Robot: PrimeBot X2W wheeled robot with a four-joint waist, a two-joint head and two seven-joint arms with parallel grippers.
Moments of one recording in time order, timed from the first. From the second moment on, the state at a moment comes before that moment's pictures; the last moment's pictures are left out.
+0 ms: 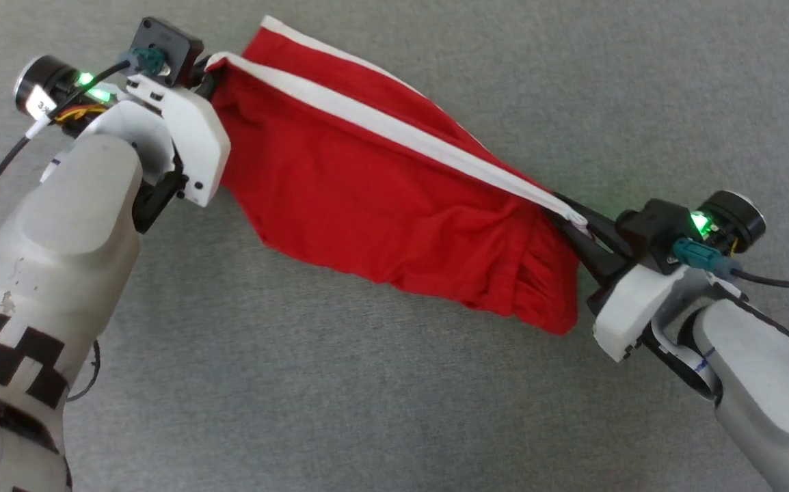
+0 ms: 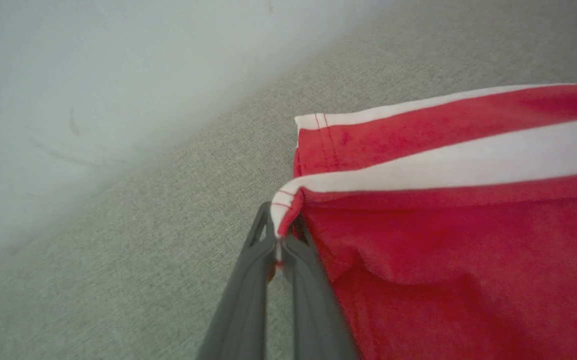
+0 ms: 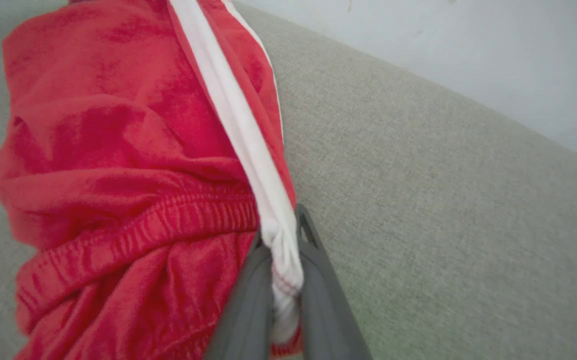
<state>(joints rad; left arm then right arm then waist) -1.12 0.42 -0.85 0.90 -0.52 -0.11 -0.02 -0.56 -0.46 0.63 0.26 0.38 0.13 -0.08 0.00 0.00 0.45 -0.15</state>
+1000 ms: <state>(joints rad) -1.26 0.50 -1.22 0.81 -0.88 -0.13 0.54 -0.39 -0.47 0.44 -0.04 0.34 0.13 -0.06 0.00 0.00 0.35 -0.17</state>
